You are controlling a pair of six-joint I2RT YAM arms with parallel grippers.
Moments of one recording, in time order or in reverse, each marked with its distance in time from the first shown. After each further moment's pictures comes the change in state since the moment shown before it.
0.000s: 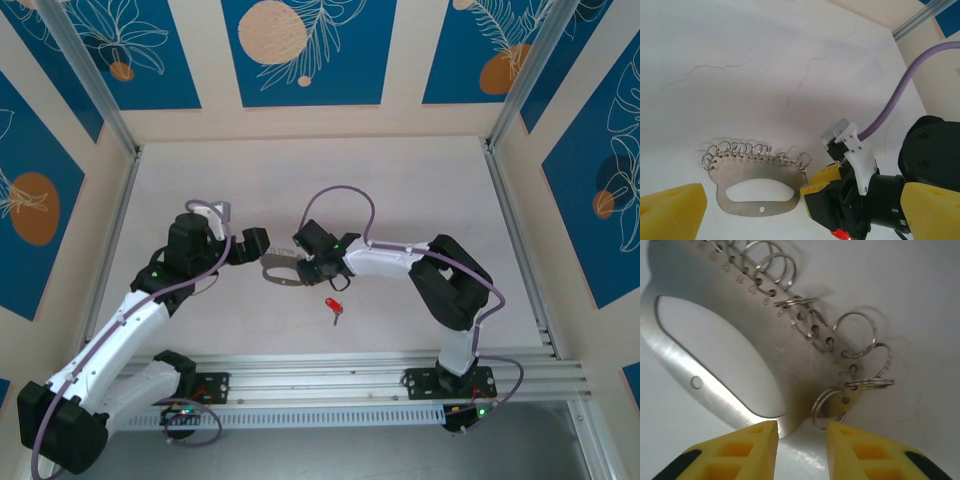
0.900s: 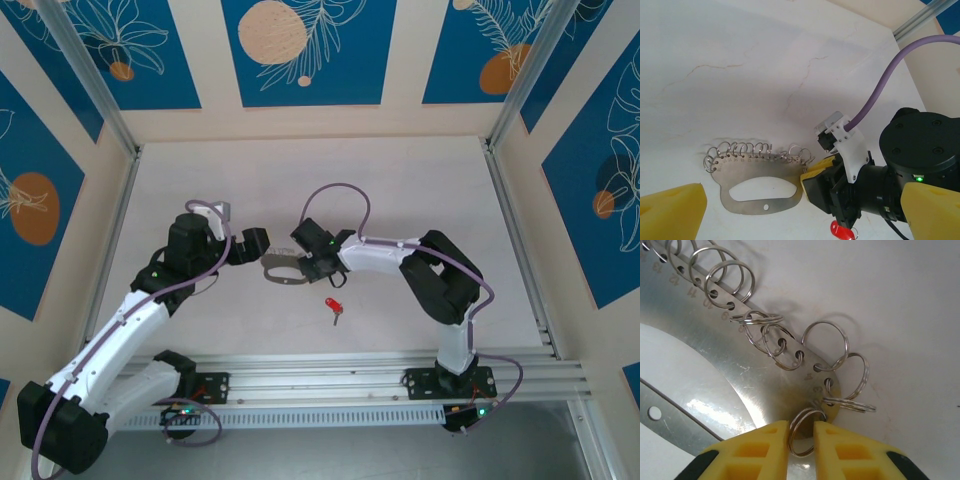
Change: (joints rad) left arm 0.000 0.000 -0.002 0.000 -0.003 0.000; right arm -0.018 0.058 0.048 -0.029 0.064 -0.019
